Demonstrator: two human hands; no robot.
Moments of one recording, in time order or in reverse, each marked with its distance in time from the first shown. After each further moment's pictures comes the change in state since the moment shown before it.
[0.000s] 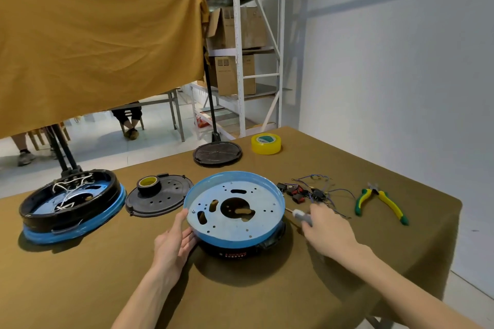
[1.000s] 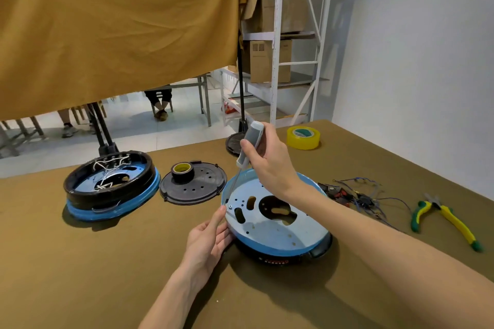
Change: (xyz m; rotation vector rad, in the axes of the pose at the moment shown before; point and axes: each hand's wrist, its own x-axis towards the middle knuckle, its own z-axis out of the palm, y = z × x) left_hand 0.015 0.000 -0.017 -0.061 -0.145 -0.105; right_hand 0.080 -0.199 -0.027 1.040 0.237 -0.621
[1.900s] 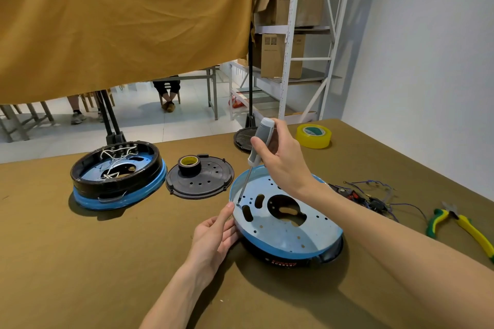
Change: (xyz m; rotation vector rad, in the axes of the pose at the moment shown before) left_hand 0.000 0.002 0.006 -0.024 0.059 -0.005; right_hand 0.007 0.012 0.000 -0.015 -0.048 -0.026
